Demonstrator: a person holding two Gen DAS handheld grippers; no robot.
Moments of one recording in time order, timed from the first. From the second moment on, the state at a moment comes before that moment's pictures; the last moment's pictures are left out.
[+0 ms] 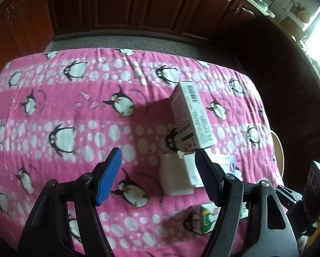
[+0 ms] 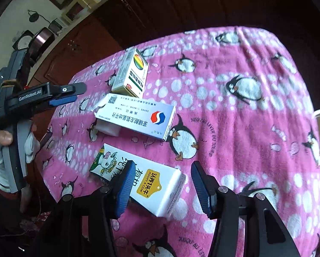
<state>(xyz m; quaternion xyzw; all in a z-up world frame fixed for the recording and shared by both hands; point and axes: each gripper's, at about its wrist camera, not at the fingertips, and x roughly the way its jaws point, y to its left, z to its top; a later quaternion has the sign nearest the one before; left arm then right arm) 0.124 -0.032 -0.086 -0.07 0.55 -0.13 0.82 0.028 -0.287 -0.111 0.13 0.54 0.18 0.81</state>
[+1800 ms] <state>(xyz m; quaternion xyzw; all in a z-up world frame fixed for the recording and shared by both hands) 0.063 0.039 -0.122 -0.04 0.58 -0.06 0.81 0.047 -0.185 -0.108 -0.22 0.53 0.36 0.73</state>
